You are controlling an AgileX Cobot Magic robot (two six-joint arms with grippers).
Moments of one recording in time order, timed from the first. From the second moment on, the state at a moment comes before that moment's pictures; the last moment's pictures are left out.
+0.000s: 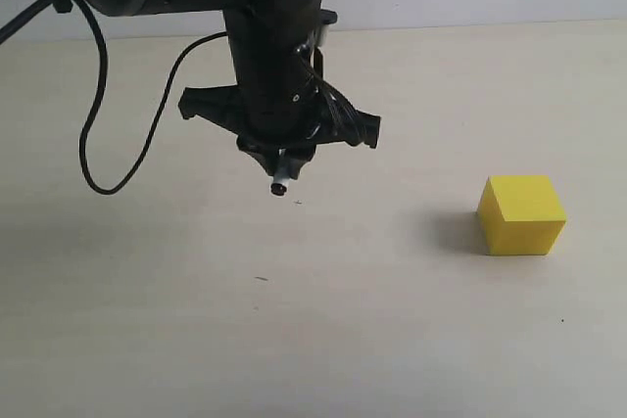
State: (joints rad) left arm -0.84 2.02 -1.61 0.14 1.11 -0.65; right arm 0.22 0.01 0.00 -0.03 0.27 0.03
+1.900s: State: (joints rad) left arm -0.71 2.16 -1.60 0.02 0.91 -0.78; right arm 0.22 0.01 0.00 -0.03 0.27 0.03
